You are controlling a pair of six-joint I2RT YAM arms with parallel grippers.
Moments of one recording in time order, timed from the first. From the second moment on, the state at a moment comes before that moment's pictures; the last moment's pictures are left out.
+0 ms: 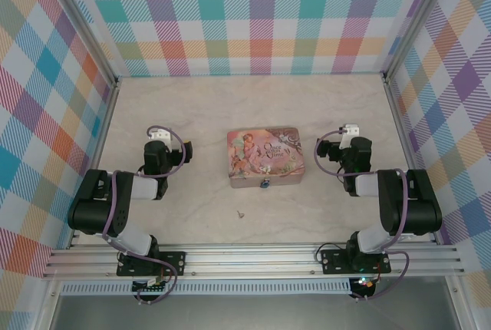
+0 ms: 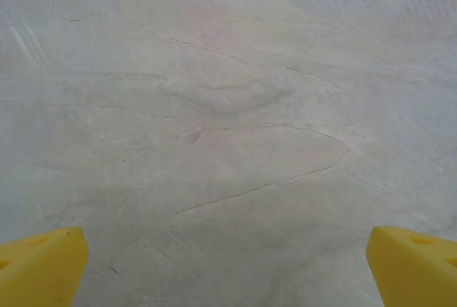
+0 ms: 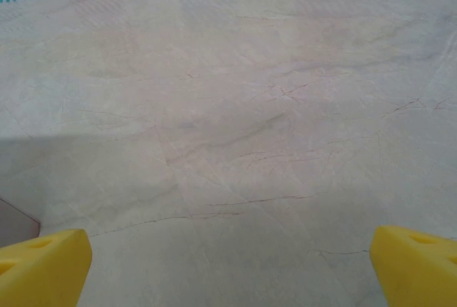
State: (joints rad) left arm -0.09 1.57 0.40 0.73 -0.09 -0.10; right arm 0.01 1.54 0.40 0.74 -0.10 0.05
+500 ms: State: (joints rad) left arm -0.09 1.12 0.48 0.36 -0.09 -0.19; right arm 0.01 1.26 0.49 0.39 -0.12 0.12
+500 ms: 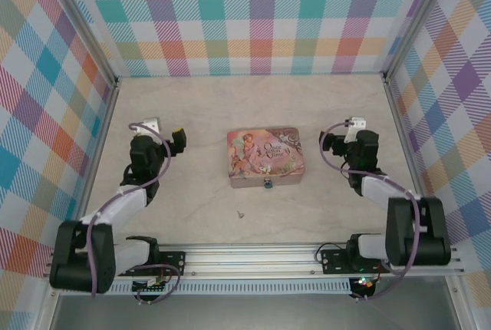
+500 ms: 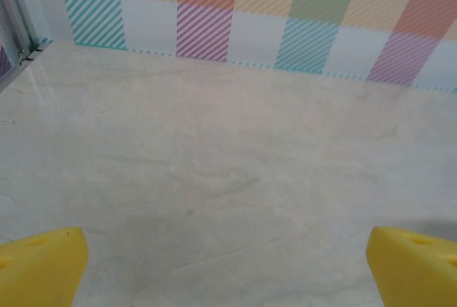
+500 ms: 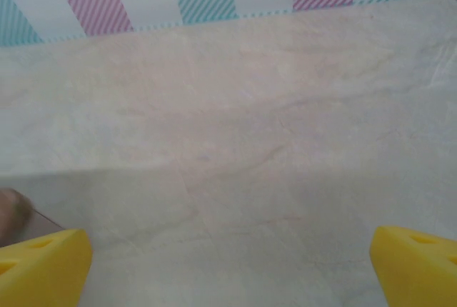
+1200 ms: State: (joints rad) left arm -0.38 1.04 0.67 -0.21 0.22 -0.77; right arm 0.20 1.08 0.63 -0.33 -0.46 0.47
